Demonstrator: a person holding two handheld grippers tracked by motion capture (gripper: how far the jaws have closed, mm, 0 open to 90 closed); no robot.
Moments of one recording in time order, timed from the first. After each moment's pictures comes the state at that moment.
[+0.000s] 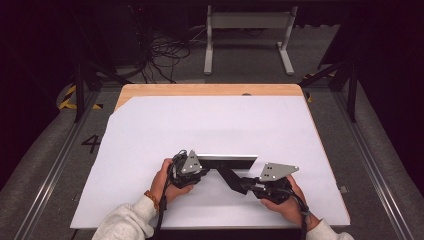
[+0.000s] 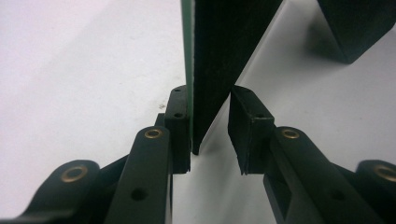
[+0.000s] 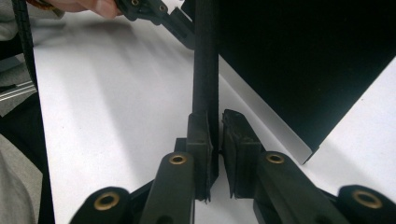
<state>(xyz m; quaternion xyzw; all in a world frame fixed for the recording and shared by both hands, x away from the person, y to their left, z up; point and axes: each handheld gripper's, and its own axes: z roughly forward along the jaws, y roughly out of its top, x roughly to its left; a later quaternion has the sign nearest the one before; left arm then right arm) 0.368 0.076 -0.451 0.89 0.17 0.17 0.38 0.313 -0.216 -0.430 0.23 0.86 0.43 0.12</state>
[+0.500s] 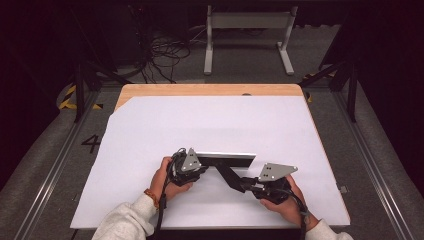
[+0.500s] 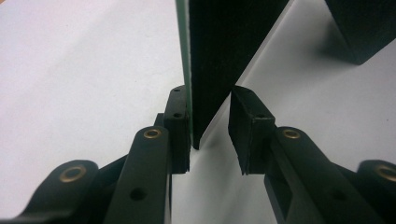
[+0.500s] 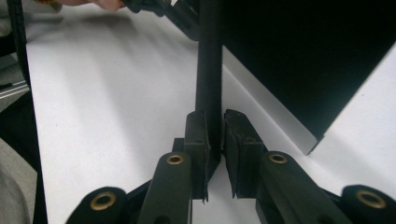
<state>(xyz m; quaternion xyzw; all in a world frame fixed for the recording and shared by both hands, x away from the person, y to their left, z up) 0.373 0.079 -0.452 0.89 0.18 0.18 0.38 0.314 -0.216 -0.432 0.24 0.86 0.43 0.13</state>
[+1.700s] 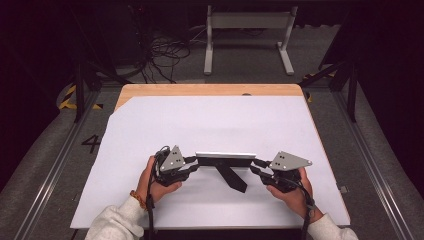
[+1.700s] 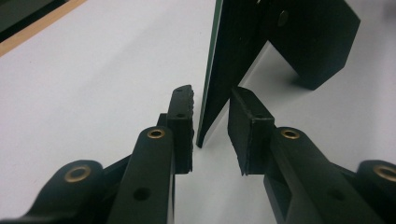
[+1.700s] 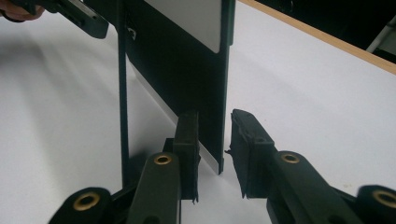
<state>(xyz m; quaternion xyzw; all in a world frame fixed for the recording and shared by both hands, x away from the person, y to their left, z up) 0.361 0.113 -0.426 0.86 0.18 0.17 0.45 0.327 -0.235 -0.411 0.27 0.82 0.45 0.23</state>
